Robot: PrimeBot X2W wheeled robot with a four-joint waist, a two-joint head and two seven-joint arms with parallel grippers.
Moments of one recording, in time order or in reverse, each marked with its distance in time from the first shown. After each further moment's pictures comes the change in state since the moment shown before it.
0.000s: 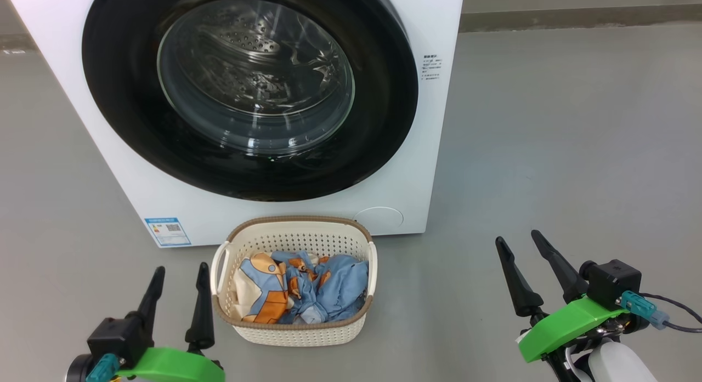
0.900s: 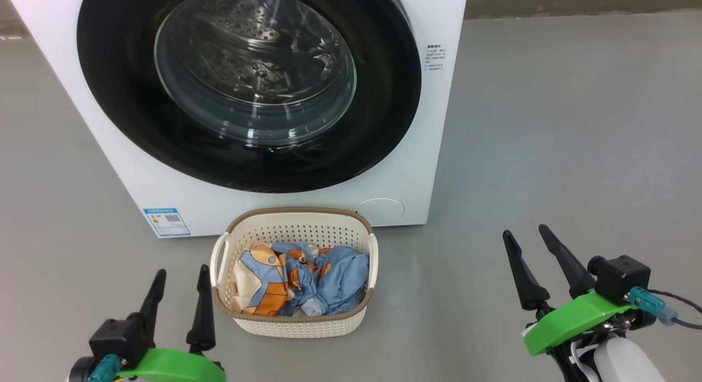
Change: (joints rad) left arm 0.000 0.000 -0.006 0.013 -0.005 0.010 0.000; right arm -0.005 -0.001 -0.022 -0.001 0.007 0.000 0.000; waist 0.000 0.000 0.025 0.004
